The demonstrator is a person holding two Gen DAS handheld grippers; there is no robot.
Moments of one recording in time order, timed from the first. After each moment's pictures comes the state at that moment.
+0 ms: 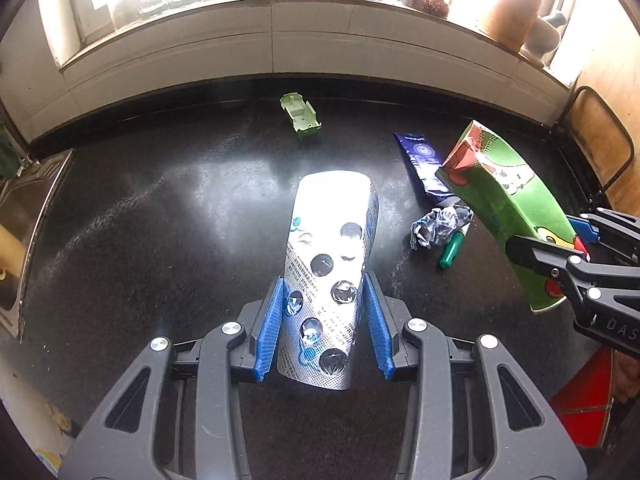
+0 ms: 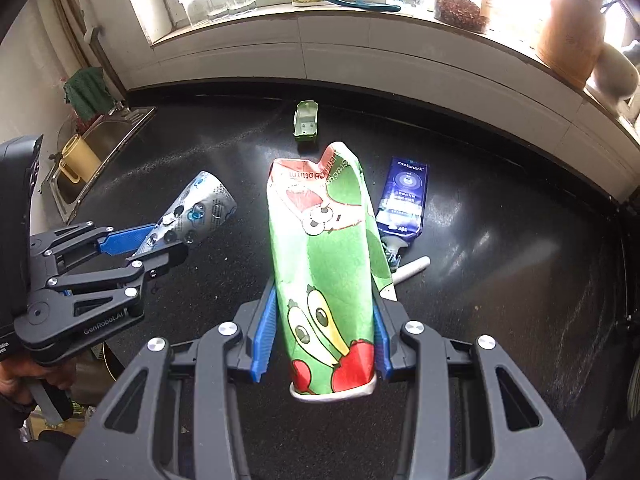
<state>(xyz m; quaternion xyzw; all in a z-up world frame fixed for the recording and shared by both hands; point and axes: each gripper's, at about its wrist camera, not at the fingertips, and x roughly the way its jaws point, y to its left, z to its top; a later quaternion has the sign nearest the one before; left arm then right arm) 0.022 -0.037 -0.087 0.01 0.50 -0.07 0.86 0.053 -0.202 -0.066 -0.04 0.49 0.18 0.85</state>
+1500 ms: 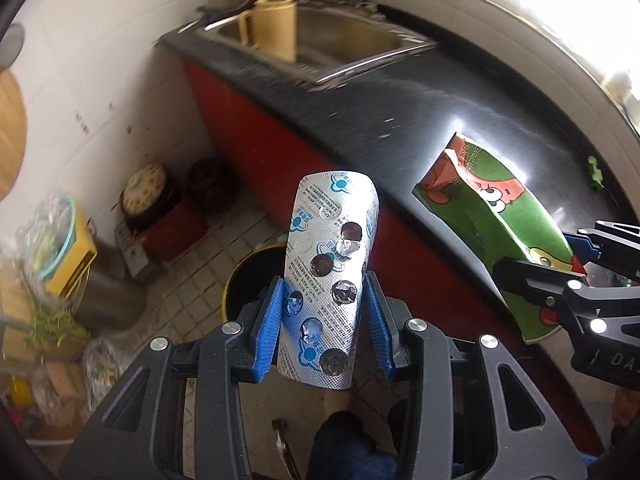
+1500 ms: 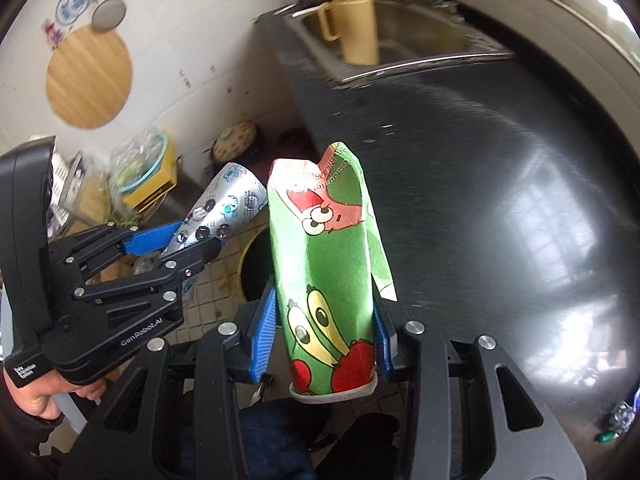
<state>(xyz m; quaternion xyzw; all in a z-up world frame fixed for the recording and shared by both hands) -0.255 0.251 -0.119 -0.20 0.48 0.31 0.79 -0.120 0.174 -0.104 -0.23 0.49 0.53 0.65</state>
